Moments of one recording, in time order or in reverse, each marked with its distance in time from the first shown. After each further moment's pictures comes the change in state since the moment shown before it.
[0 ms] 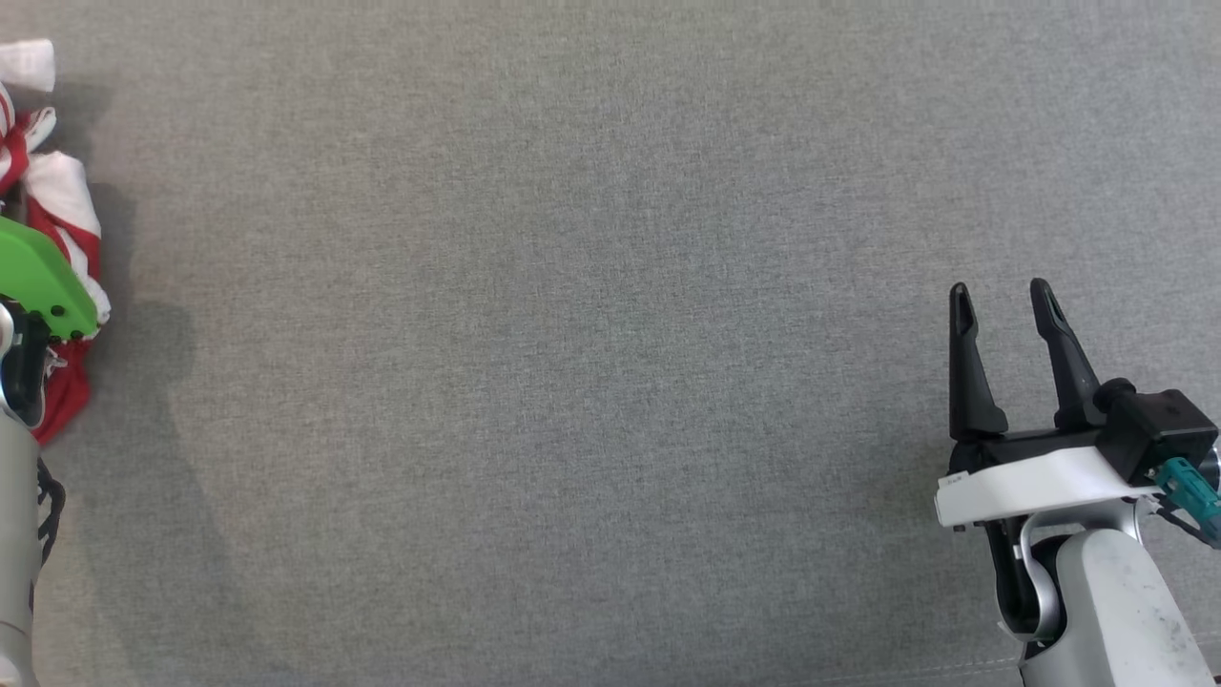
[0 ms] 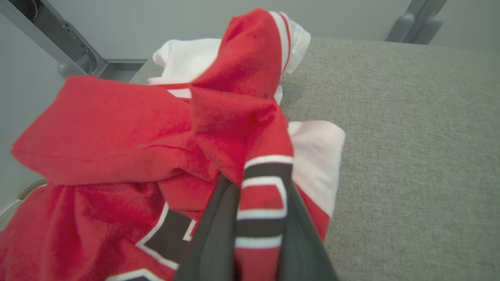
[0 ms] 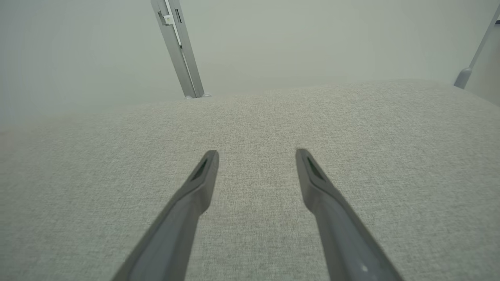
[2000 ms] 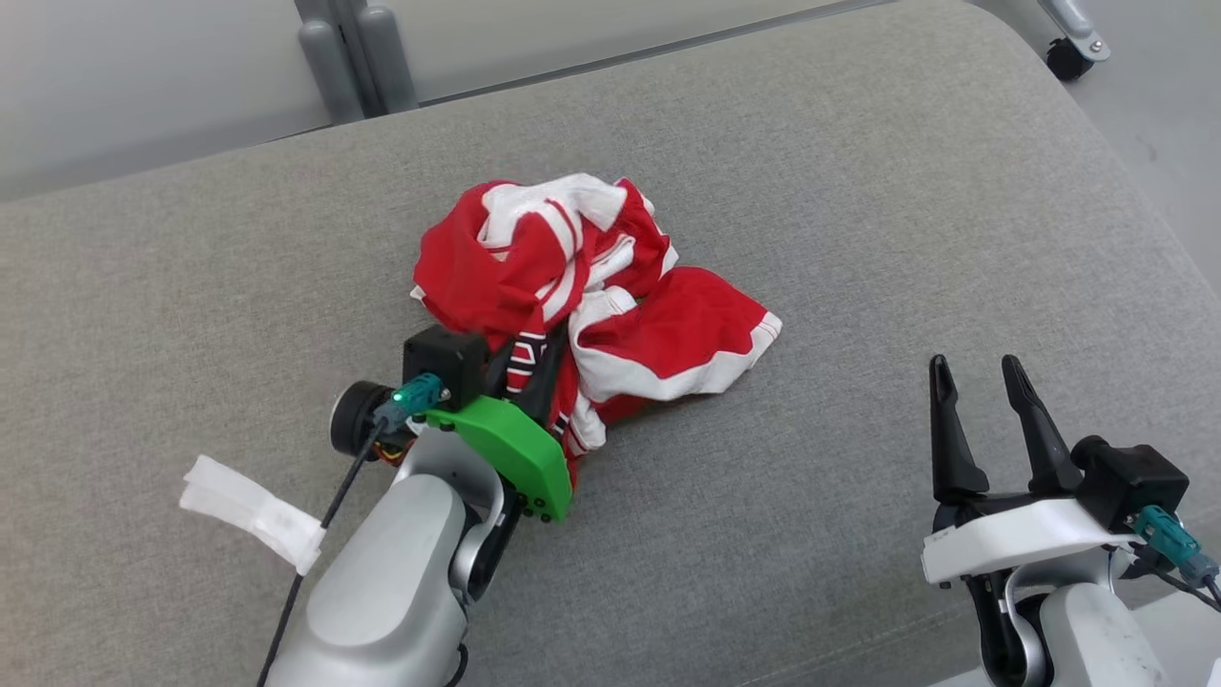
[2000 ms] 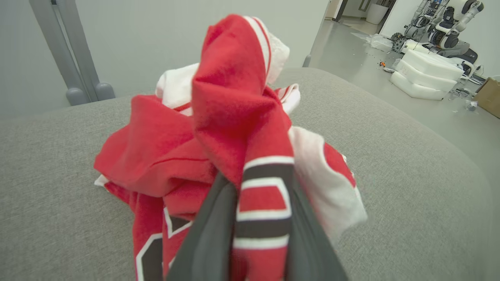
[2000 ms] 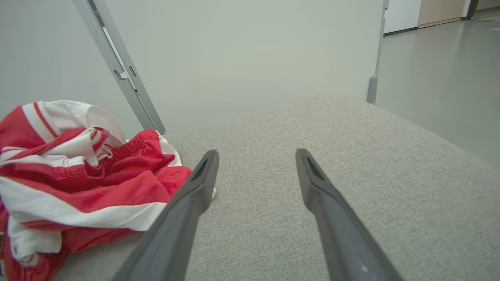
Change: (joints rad) left arm 0.377 -0.356 -0.448 -0.448 -0.087 0.020 -0.185; right arm 0.075 0.002 0.034 0.062 0.096 0.000 0.000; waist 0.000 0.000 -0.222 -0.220
